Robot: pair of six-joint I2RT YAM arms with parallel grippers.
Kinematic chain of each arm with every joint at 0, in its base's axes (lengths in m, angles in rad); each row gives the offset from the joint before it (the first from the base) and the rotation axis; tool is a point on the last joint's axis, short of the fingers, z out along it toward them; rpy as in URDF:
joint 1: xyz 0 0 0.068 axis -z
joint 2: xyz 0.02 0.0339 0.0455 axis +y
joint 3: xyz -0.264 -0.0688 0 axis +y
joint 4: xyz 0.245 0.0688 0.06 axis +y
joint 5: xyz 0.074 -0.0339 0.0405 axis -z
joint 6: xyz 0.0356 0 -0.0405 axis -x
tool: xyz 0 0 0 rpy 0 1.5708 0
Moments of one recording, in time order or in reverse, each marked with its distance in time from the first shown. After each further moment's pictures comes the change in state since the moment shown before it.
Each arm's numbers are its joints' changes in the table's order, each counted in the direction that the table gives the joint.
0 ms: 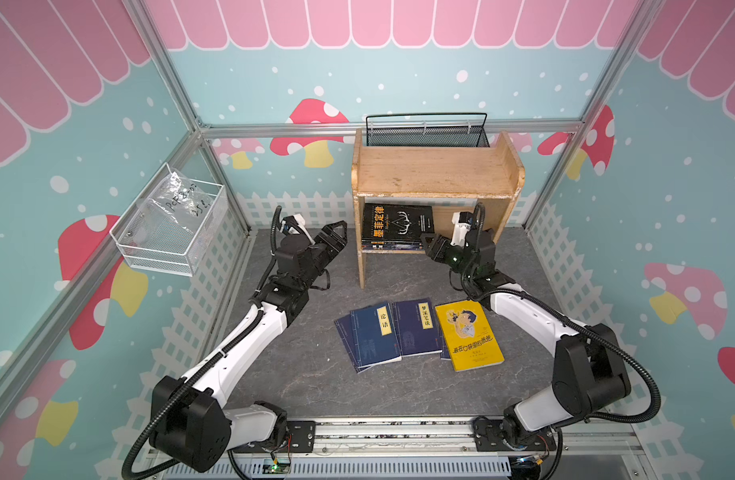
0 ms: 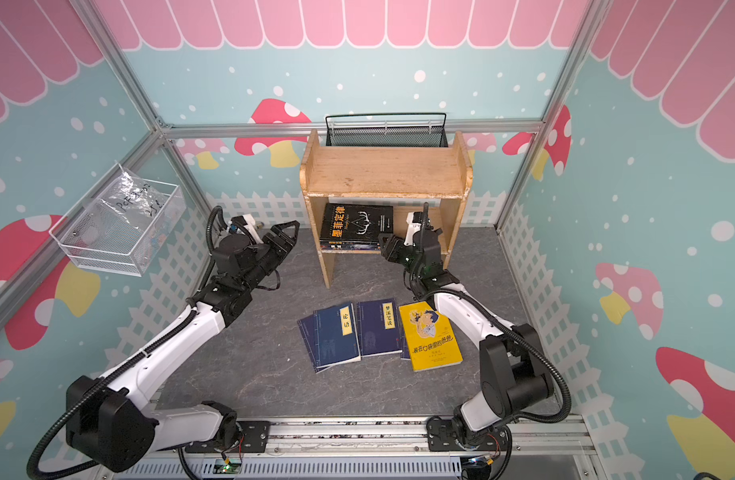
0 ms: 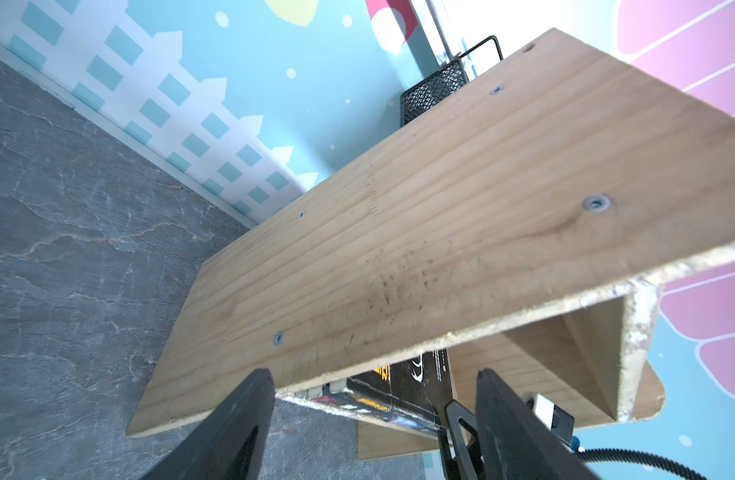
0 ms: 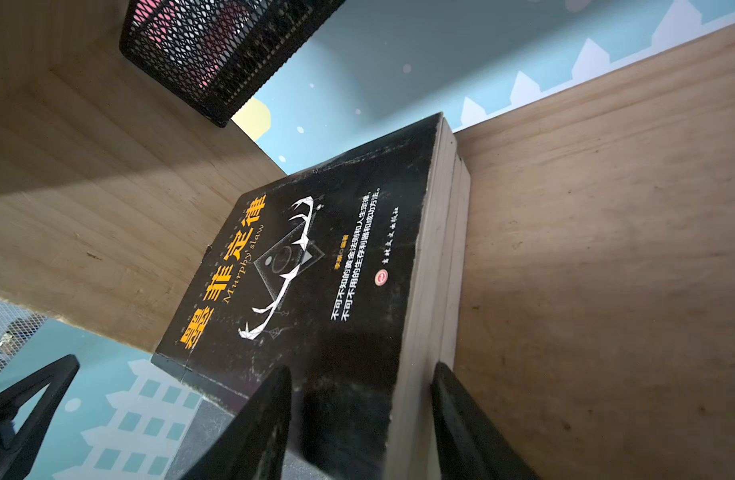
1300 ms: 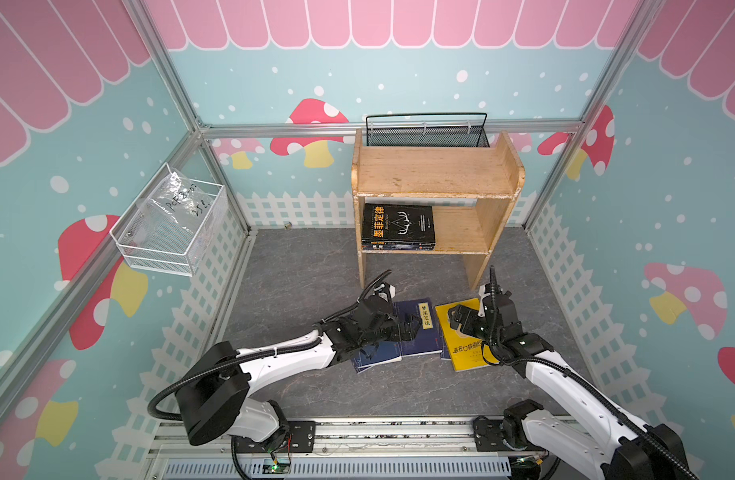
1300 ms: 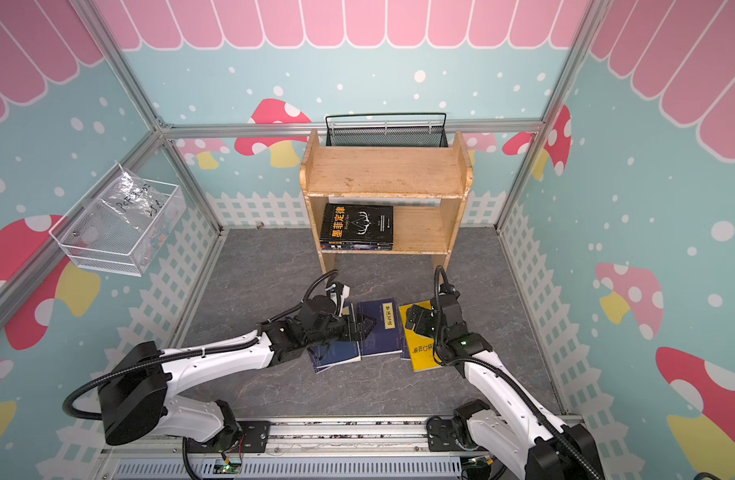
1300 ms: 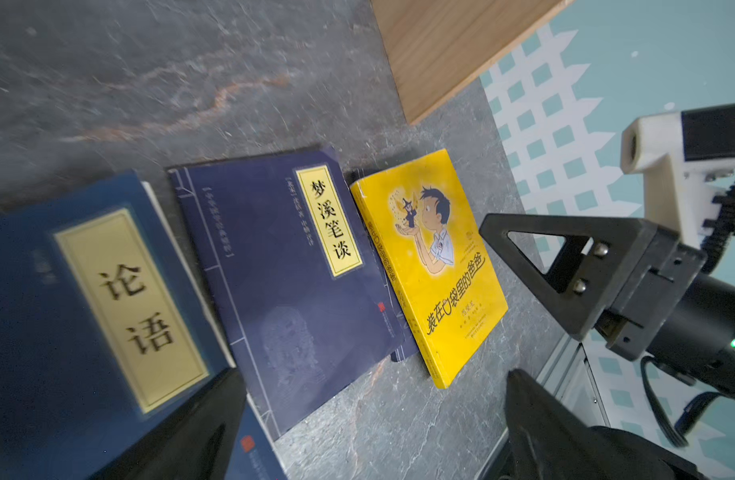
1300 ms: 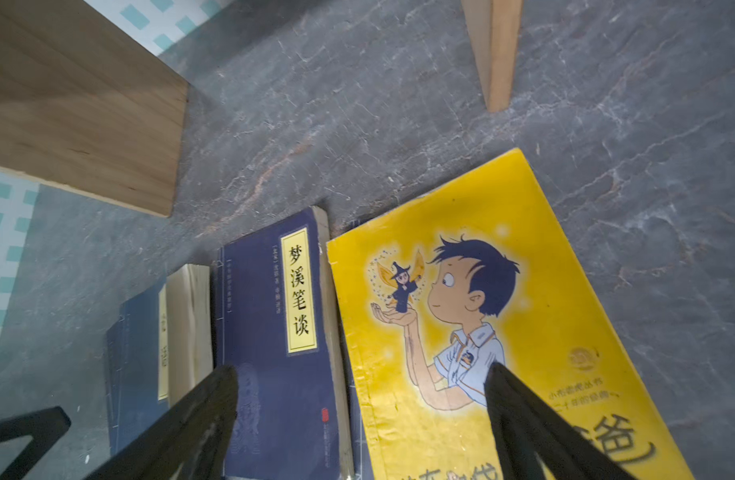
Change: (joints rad) left arm 0.570 0.208 0.198 0.054 0.031 -0.133; right arm 0.008 -0.553 0.541 0.537 0.204 -0.003
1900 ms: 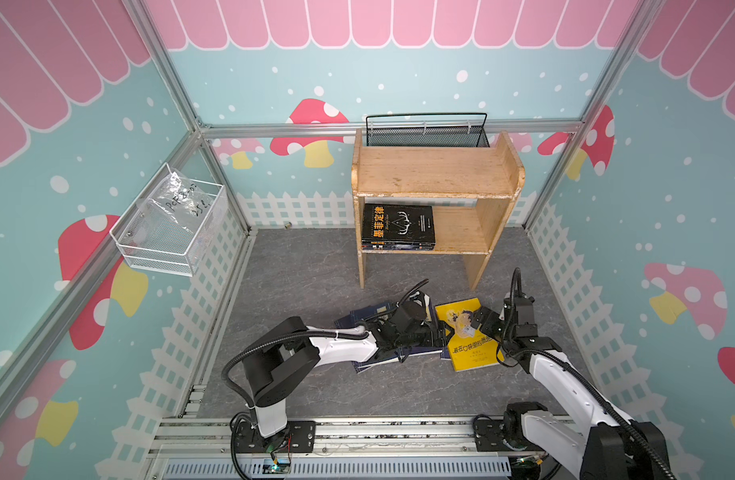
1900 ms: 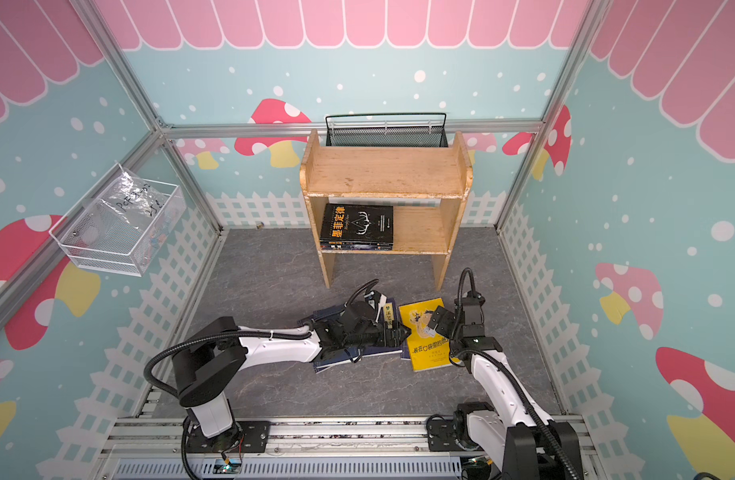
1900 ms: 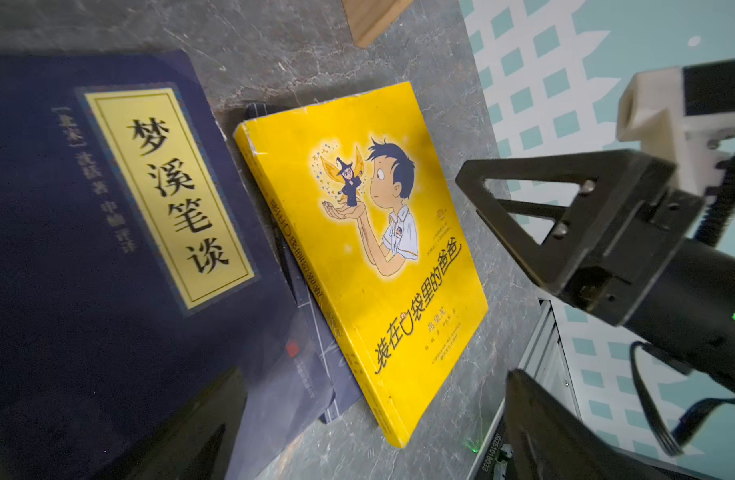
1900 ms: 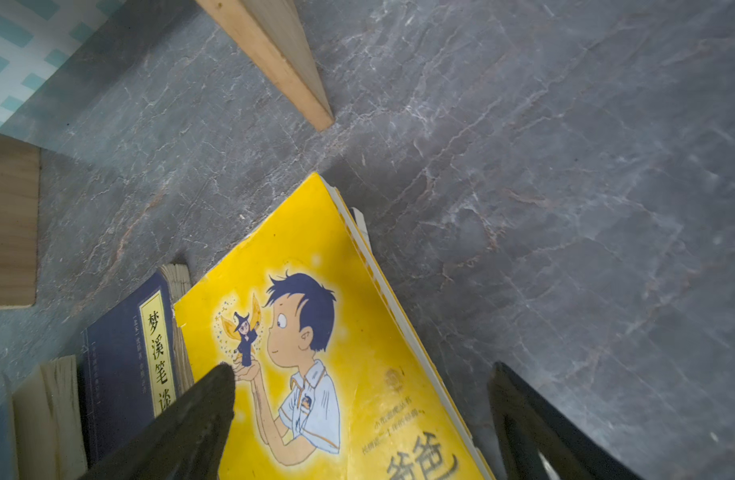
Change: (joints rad) left arm 0.088 0.375 -0.206 -0.173 0.081 0.077; right arm 0.280 0.053 0.072 -0.058 -0.047 0.072
